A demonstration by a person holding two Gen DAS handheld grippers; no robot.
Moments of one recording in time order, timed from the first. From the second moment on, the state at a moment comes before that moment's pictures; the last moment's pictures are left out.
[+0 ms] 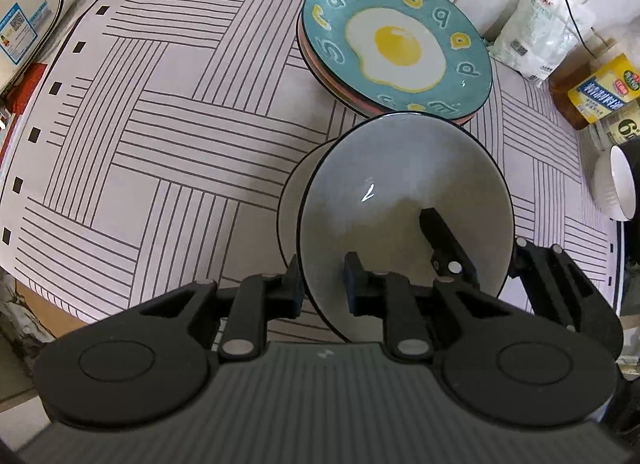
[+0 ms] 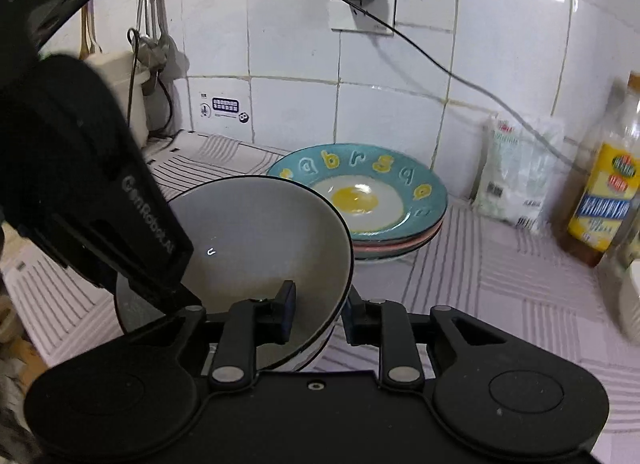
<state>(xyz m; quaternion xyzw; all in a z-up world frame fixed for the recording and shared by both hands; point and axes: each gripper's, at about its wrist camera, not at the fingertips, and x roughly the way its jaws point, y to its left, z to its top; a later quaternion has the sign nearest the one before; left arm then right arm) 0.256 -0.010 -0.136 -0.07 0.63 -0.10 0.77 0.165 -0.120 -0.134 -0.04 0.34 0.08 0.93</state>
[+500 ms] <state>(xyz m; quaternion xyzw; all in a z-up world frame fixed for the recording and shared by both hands) 0.261 -0.022 -0.137 -0.04 0.63 -0.08 0.77 0.168 -0.121 -0.146 -0.04 0.34 0.07 0.94</state>
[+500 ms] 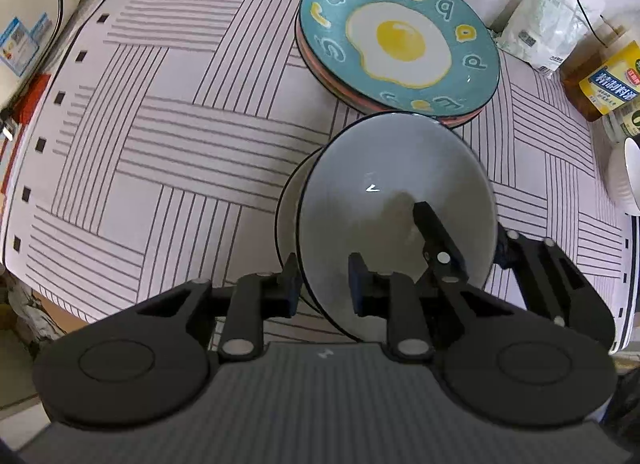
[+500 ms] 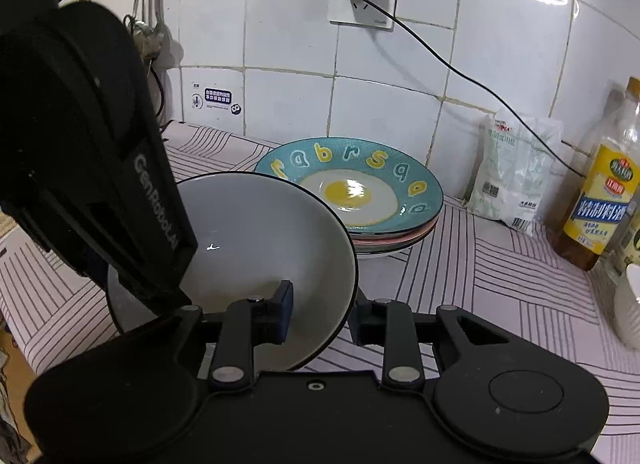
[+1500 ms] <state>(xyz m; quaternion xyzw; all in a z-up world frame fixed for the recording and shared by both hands) 0.208 -0.034 -0.080 0.04 0.57 -0.13 0.81 0.127 -0.187 -0.095 0.03 0.33 0.07 0.94</state>
